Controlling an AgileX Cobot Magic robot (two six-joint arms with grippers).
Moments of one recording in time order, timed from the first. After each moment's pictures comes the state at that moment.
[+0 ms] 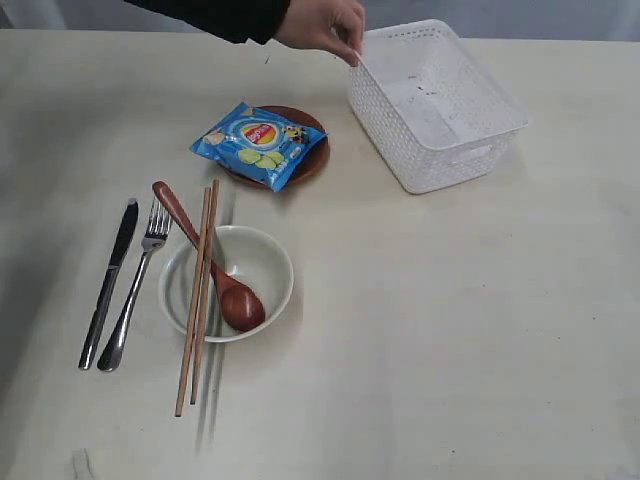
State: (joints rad) left arm 0.07 1.48 -0.93 0.10 0.88 -0.16; right arm 0.29 0.16 -0.29 0.40 -0.05 -0.18
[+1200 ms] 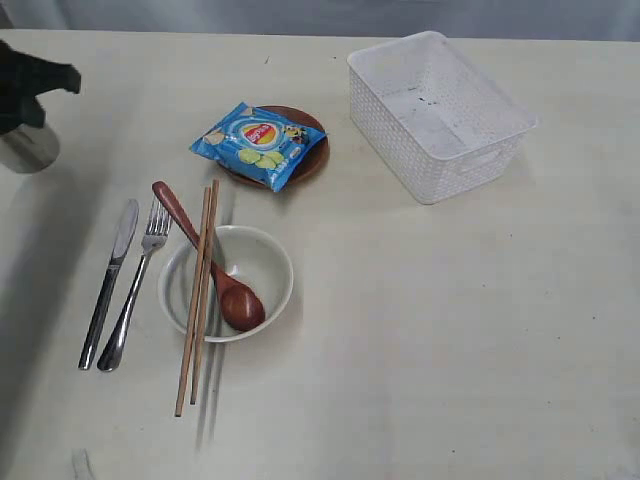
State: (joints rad) left arm -0.02 1.68 -1.11 -0.11 0.64 0.05; right arm 0.29 0.16 -0.29 0.40 -0.04 -0.18
